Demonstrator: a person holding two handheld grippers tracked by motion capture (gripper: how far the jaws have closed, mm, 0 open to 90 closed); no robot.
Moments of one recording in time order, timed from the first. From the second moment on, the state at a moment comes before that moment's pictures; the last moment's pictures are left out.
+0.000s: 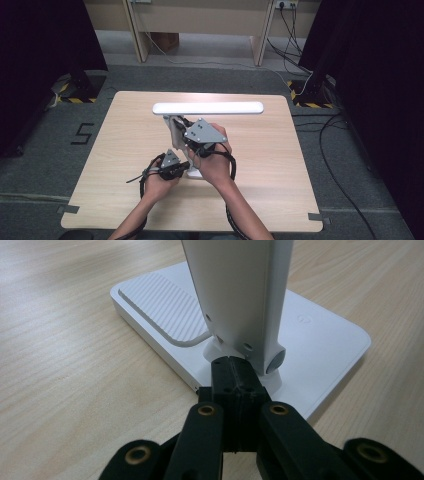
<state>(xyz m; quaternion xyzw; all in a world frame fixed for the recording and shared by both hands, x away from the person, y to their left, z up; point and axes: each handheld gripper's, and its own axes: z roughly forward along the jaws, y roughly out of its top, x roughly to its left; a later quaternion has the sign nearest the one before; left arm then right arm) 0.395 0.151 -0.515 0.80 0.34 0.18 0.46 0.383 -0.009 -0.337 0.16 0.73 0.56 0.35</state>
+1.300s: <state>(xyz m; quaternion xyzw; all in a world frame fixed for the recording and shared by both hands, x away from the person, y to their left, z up) 0.393 0.146 -0.514 0.80 0.34 0.19 0.45 0.384 -0.015 -0.354 0.19 0.74 0.54 0.34</state>
